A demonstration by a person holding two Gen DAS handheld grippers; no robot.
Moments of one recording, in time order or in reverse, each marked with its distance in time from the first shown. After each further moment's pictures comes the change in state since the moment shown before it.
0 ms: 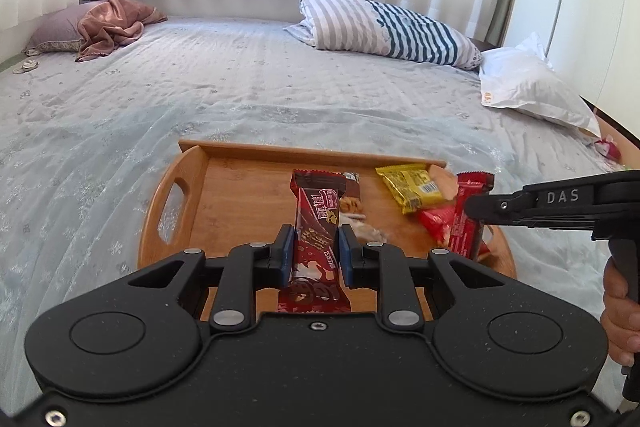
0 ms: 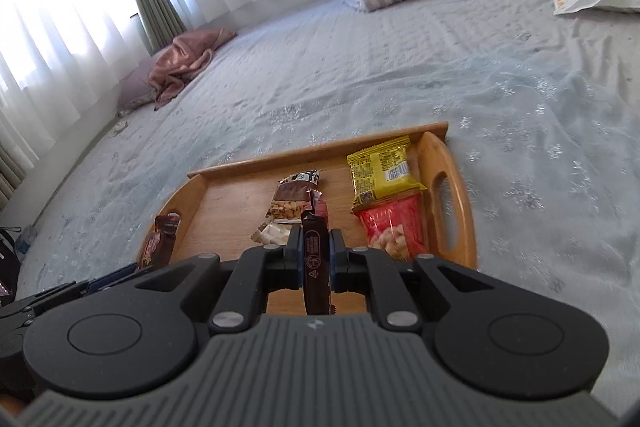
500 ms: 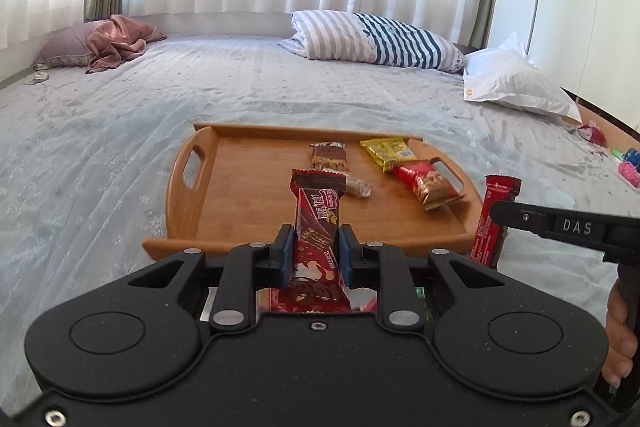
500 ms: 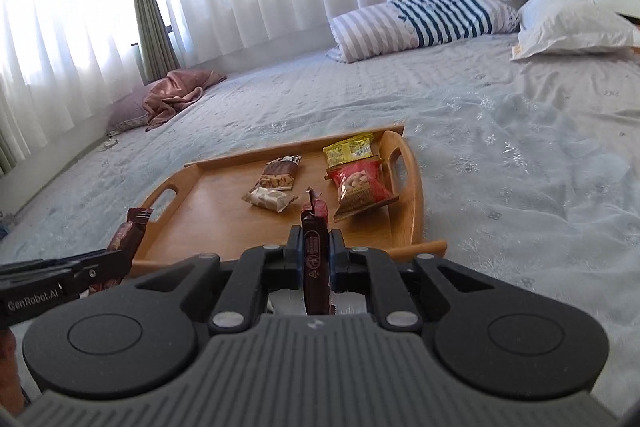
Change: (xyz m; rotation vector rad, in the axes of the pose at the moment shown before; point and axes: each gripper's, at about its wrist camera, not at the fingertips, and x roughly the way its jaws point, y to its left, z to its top) left arm -0.082 -0.005 -0.072 0.047 -0.066 -0.011; right arm -0.085 0.008 -0.104 -0.038 -0.214 -0.068
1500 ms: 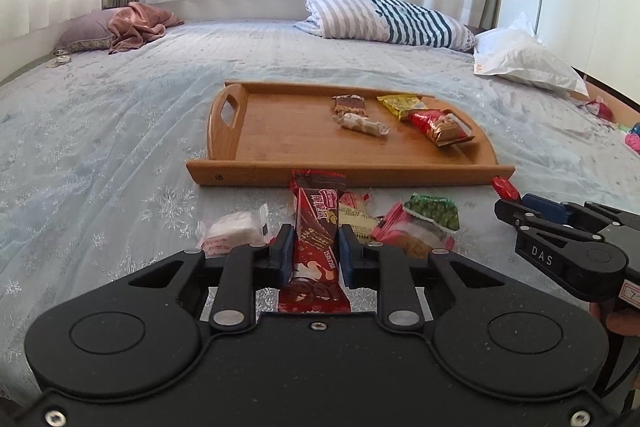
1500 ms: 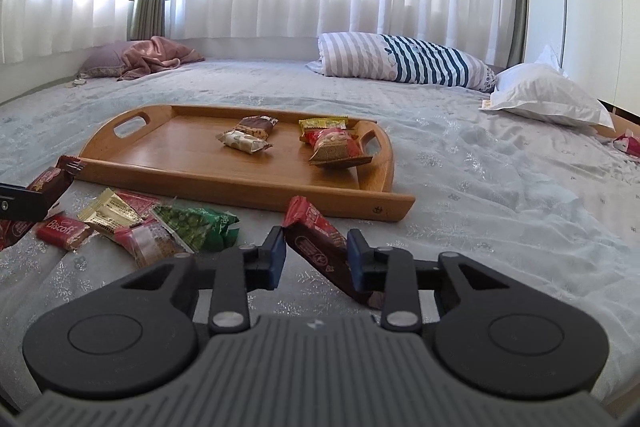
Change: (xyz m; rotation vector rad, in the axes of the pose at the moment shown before) left arm -0.045 0.014 -0.066 0.012 0.032 0.049; right arm -0.019 0.033 -0.094 -0.282 -0.117 -0.216
